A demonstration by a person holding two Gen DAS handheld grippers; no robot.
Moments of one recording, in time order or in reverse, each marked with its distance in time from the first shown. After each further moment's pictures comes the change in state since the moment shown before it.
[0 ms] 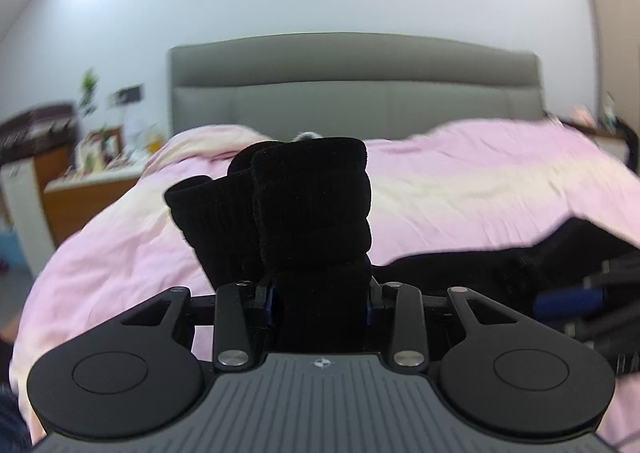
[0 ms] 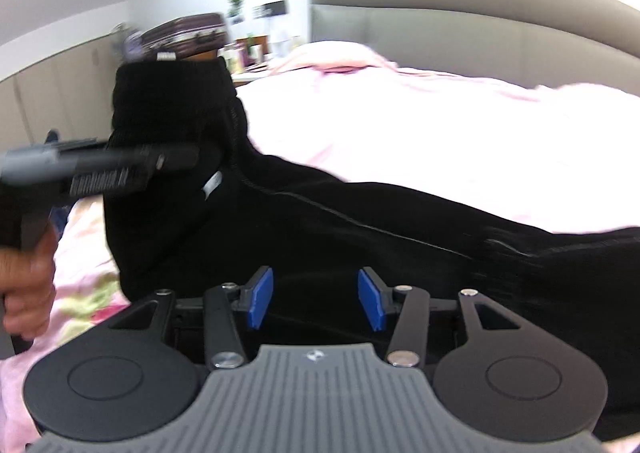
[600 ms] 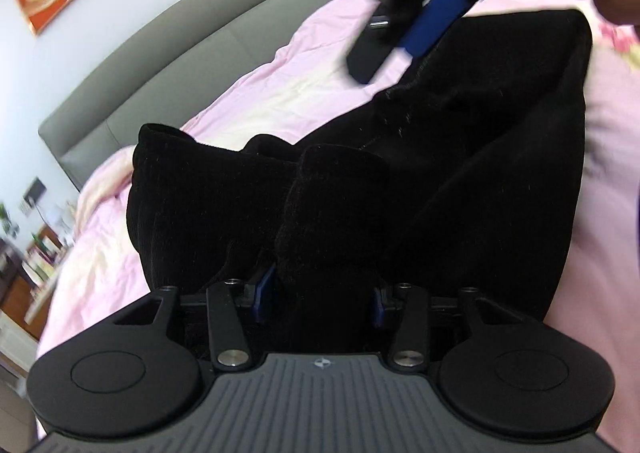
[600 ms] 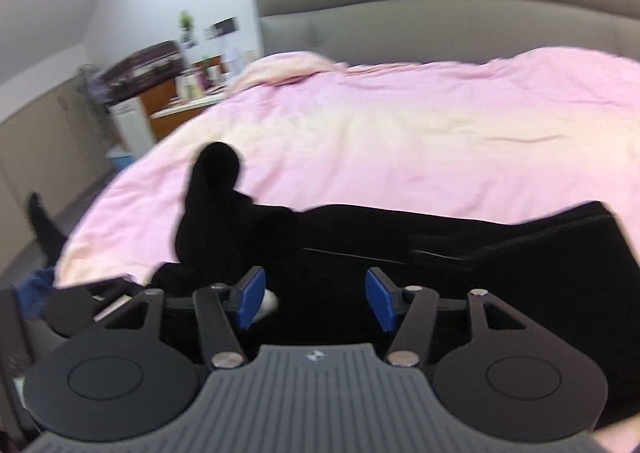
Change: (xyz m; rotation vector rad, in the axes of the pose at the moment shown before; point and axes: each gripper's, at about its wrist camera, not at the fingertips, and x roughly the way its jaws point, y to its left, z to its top) left arm 0.051 -0.098 -0.059 0.520 0.184 -0.115; right arm -0.012 -0.056 0.038 0.162 0.020 0.038
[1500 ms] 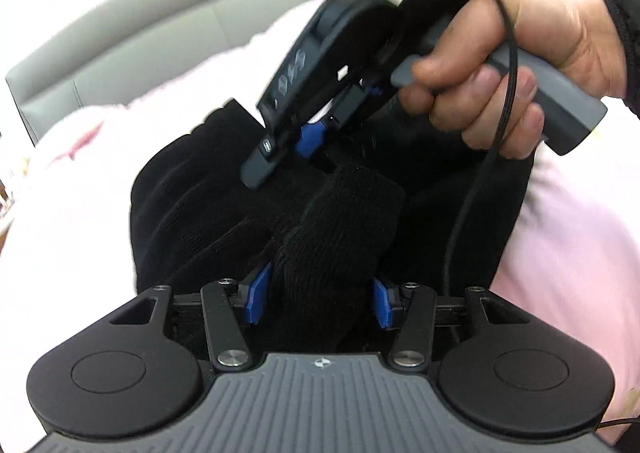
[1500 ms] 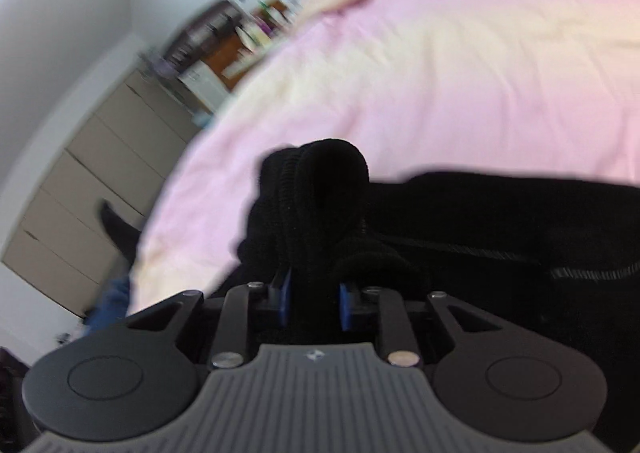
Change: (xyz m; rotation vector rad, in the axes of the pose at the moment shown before) left arm 0.013 0.035 0.014 -0.137 0.053 -0.199; right arm 0.114 -0.030 0.027 0.164 0.254 0.278
